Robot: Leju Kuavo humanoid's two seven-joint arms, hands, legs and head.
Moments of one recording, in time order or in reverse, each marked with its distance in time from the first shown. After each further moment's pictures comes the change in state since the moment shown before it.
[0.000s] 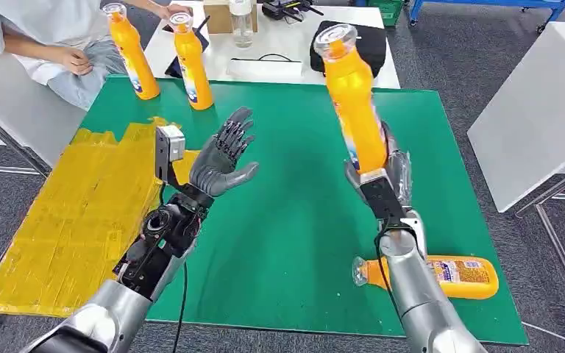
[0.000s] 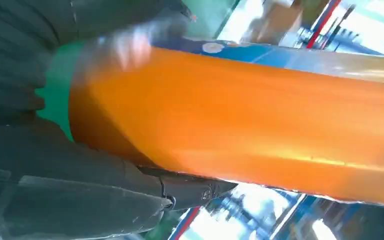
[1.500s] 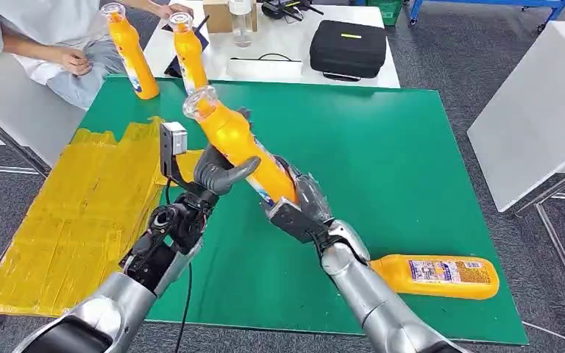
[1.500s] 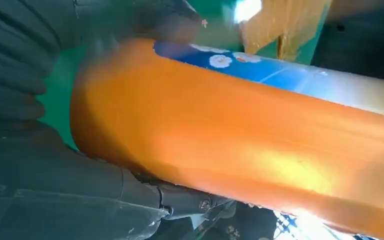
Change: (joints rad) left arm -0.041 -0.005 -0.034 0.112 0.106 0.028 -0.023; right arm -0.054 0.105 0.325 0.209 0.089 0.155 0.073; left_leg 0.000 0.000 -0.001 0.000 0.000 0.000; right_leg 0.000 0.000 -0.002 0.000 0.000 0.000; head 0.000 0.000
